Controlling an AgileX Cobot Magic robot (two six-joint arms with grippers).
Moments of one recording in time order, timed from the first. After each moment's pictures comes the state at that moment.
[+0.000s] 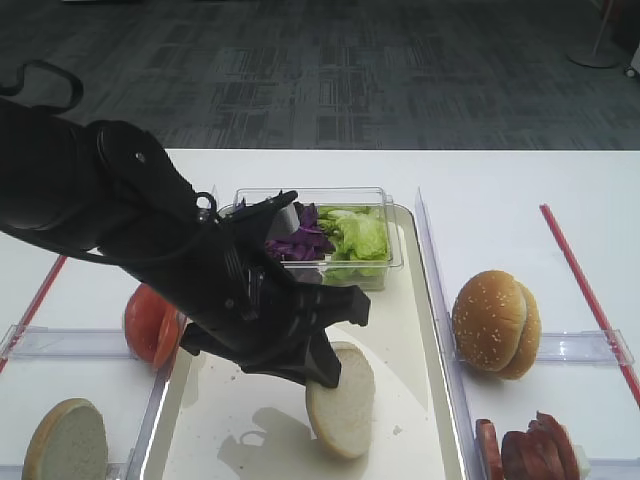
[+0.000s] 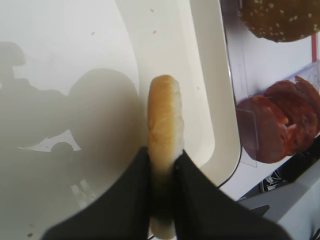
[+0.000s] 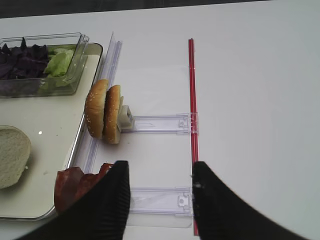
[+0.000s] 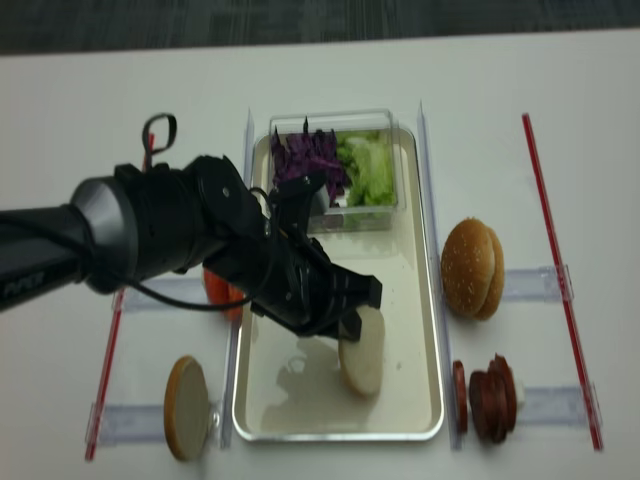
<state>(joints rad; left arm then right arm) -0.63 1.70 -0.95 -0.86 0.65 0.25 -0.01 -0.02 -0.49 0.09 1.11 0.03</state>
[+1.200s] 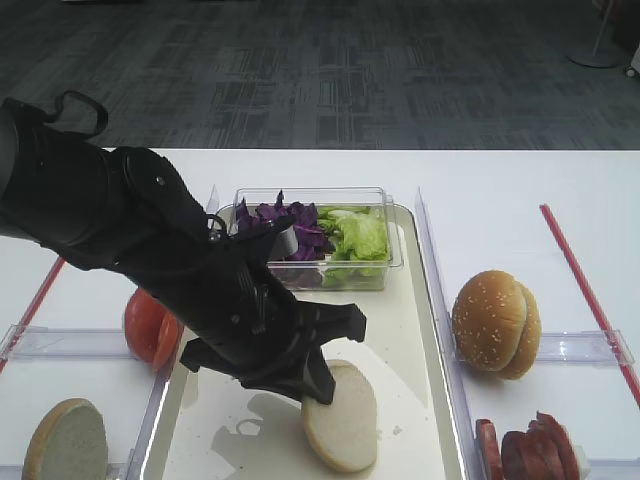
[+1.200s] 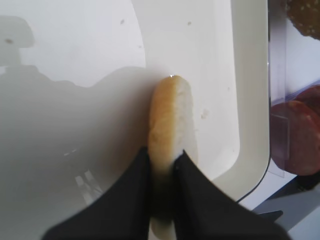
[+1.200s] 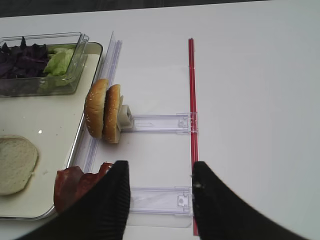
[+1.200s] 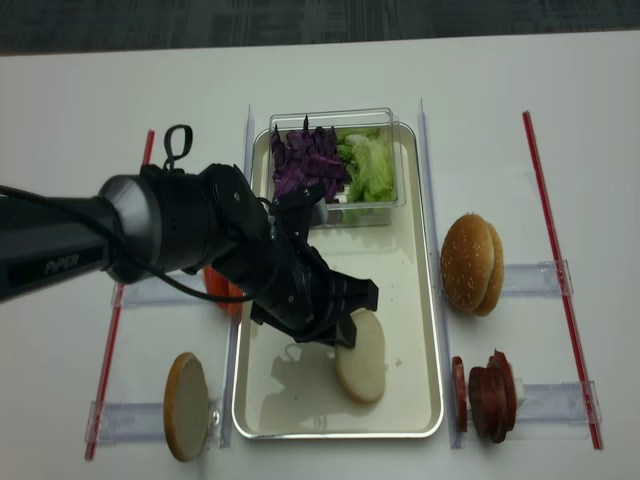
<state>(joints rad) -0.63 1.77 -0.95 -0.87 0.64 0.25 -0.01 -0.02 -0.49 0.09 1.12 0.03</state>
